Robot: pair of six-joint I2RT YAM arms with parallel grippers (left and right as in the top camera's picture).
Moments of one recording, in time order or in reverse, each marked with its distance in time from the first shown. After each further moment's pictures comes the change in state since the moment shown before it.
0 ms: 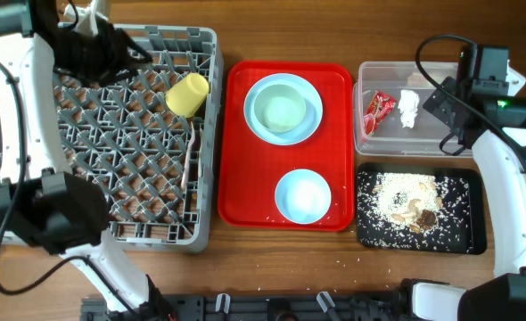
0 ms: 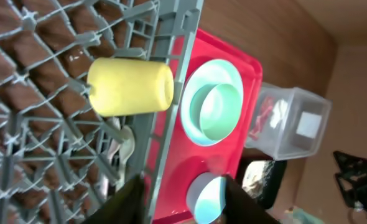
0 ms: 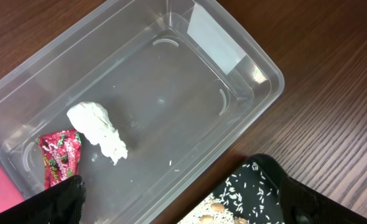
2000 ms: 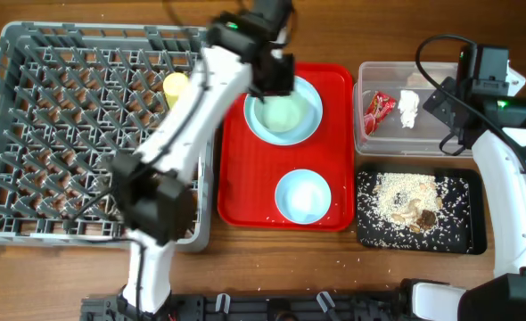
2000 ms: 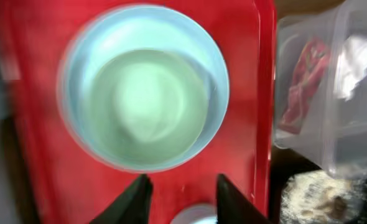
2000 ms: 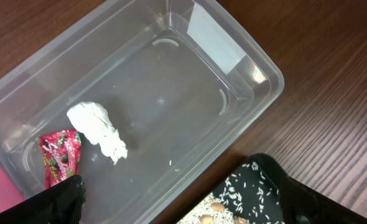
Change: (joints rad) left arm -0.749 0.148 0.000 0.280 -0.499 -0.321; right arm 0.000 -0.001 0.000 0.000 0.000 0.000
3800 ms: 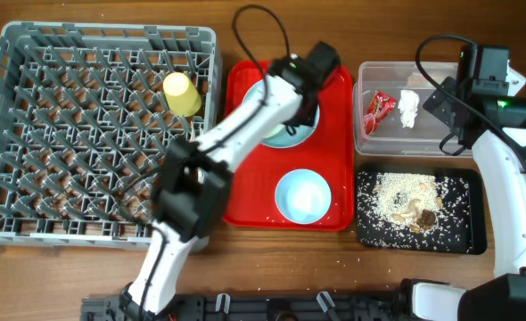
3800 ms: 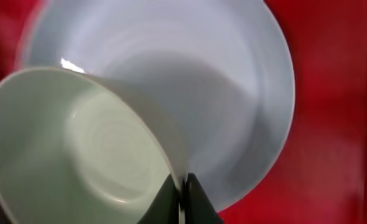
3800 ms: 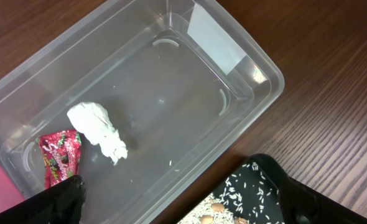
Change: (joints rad) left arm -0.122 0.085 -0.133 0.097 -0.271 0.011; right arm 0.000 0.000 0.000 0.000 0.000 0.000
